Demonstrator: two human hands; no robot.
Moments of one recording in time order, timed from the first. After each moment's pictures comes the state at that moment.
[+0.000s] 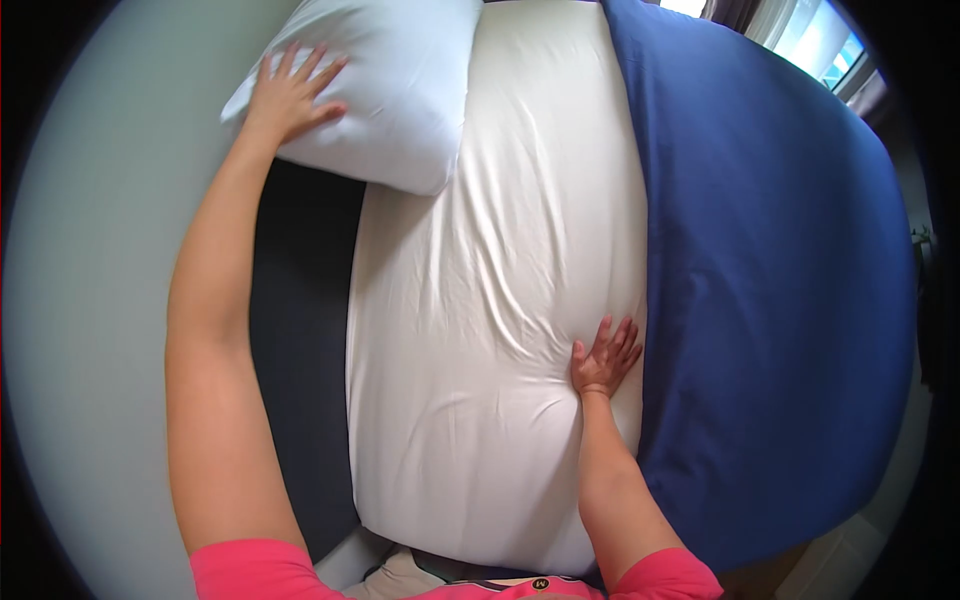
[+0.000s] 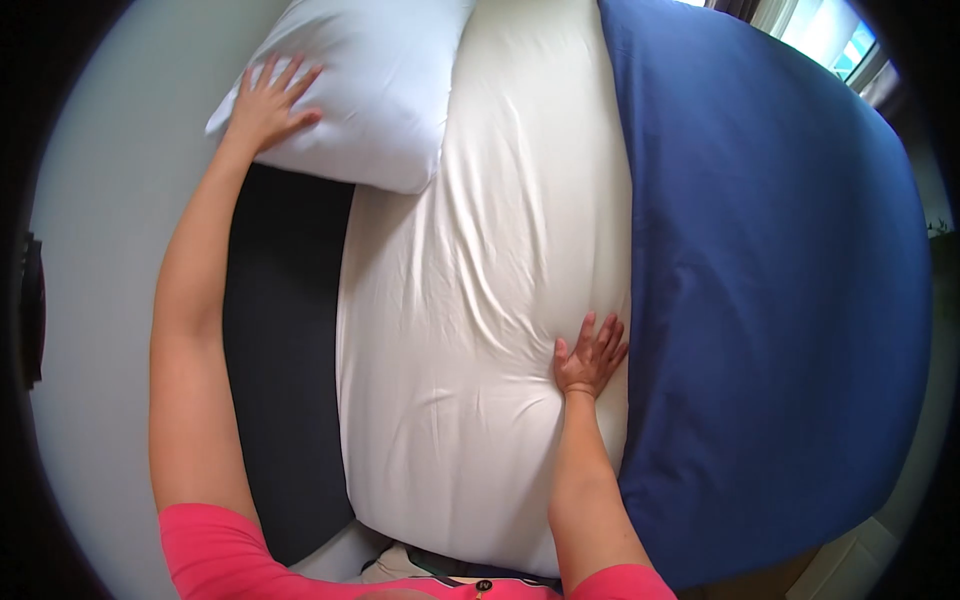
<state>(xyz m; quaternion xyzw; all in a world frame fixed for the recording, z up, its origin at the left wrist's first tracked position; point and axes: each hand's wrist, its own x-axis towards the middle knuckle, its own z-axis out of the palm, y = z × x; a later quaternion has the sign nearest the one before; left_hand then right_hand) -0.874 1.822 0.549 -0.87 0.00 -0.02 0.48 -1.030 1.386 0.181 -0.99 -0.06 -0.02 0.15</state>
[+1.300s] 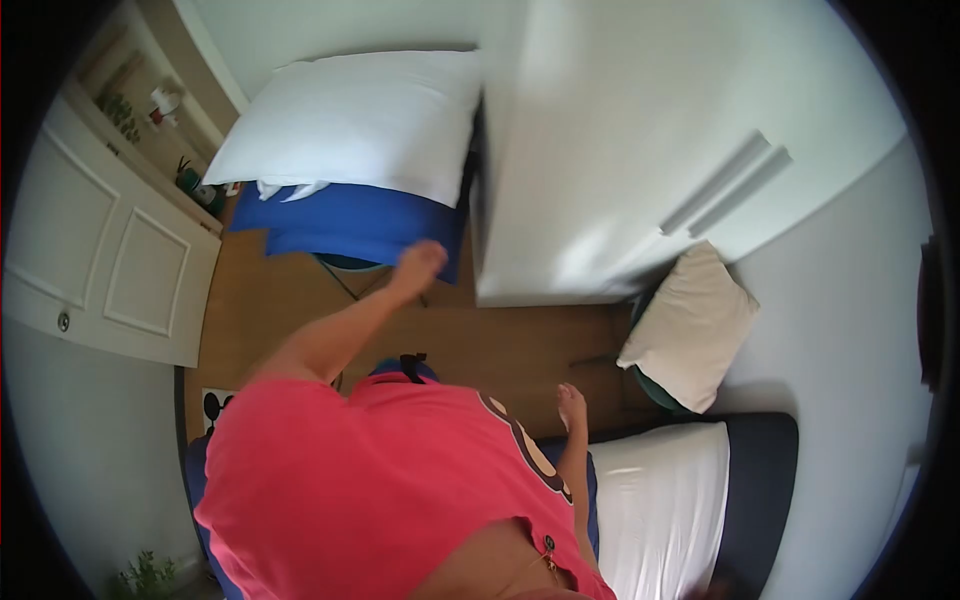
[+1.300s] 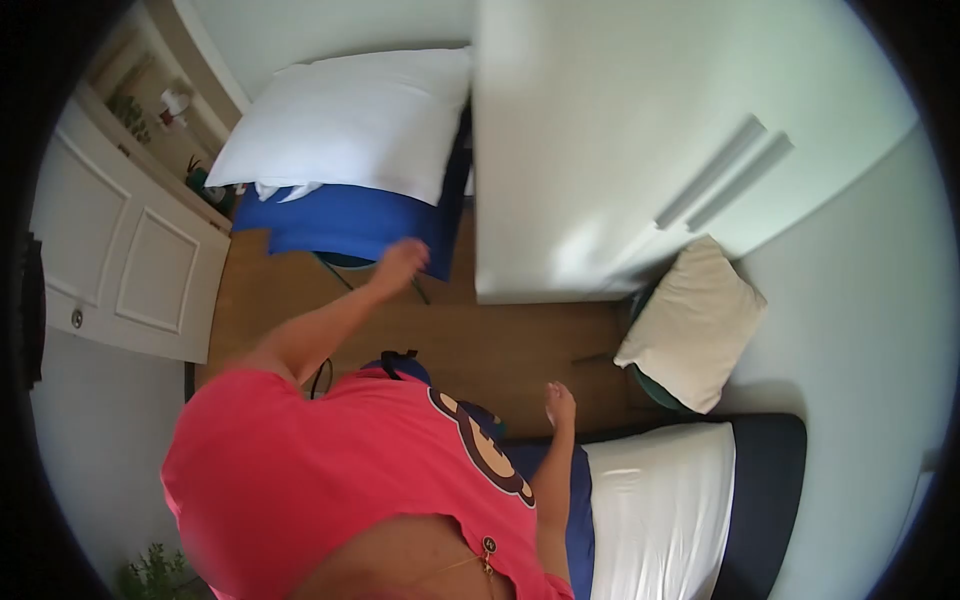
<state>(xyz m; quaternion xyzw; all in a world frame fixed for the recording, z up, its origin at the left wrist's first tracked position) -1.675 0.574 0.445 -0.02 -0.84 -0.55 0.04 -1.534 0.995 0.322 -0.17 -0.87 0.45 -0.14</state>
